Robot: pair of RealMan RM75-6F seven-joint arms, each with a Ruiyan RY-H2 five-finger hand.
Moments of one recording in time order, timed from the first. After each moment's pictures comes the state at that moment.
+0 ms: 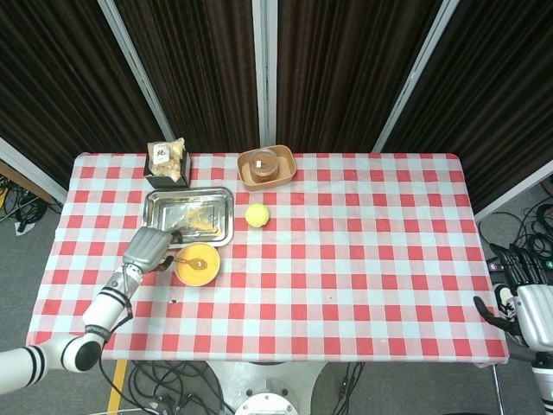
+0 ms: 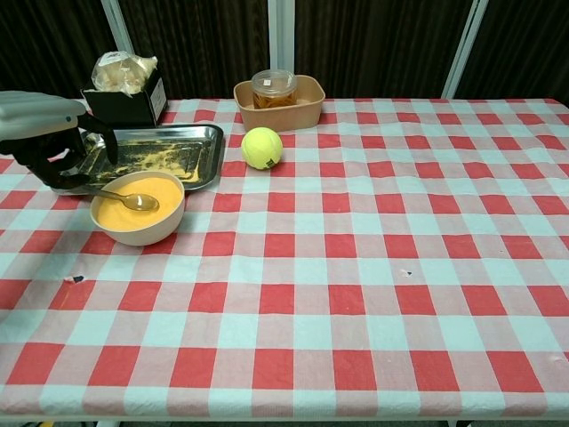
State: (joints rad) left arm -0.67 -1.38 -0.11 -1.51 1.05 0.88 0.39; right arm 0.07 -1.00 0.06 -1.62 -1.59 1.55 0.25
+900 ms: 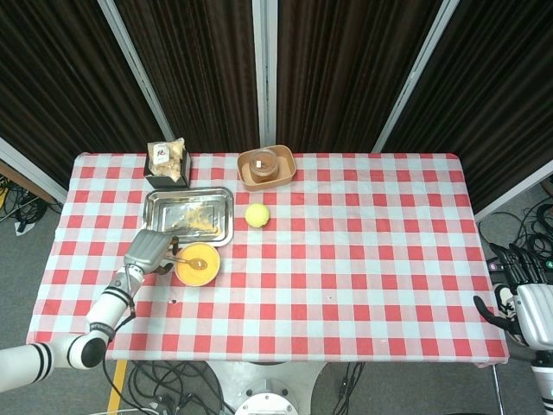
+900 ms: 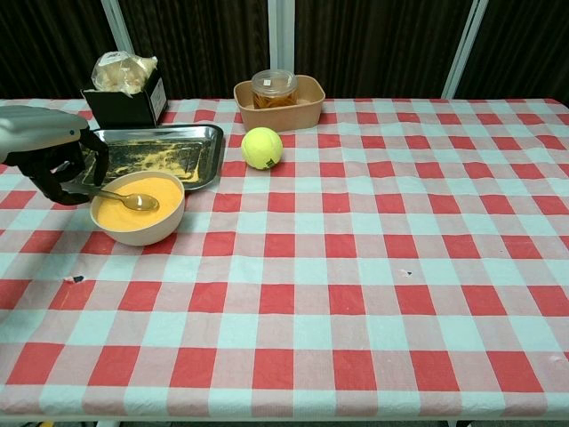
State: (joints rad) left arm -0.70 -1.40 -0.09 -1.49 0.95 0.86 0.44; right arm 0.07 -1.01 0.06 -1.61 -1.58 1.54 0.26
